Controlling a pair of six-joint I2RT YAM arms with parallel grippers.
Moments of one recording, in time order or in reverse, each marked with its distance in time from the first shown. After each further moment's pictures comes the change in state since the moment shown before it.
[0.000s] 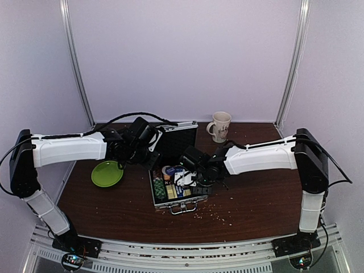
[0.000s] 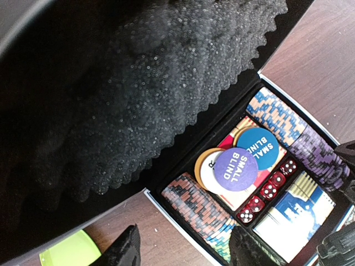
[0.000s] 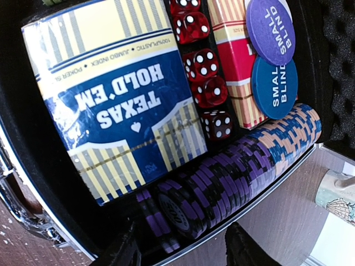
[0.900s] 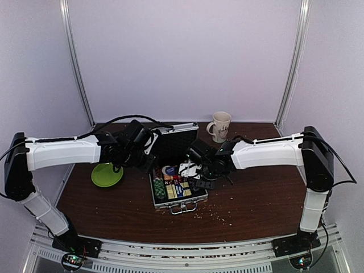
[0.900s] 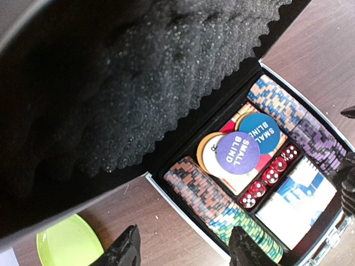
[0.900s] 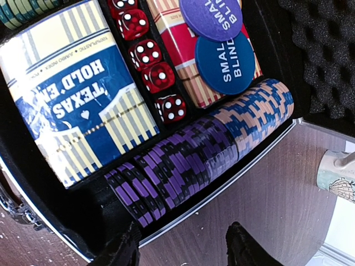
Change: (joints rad) left arm 0.001 -0.059 -0.063 -0.002 0.006 -0.015; right arm -0.060 -0.052 -0.023 0.016 -0.019 0.063
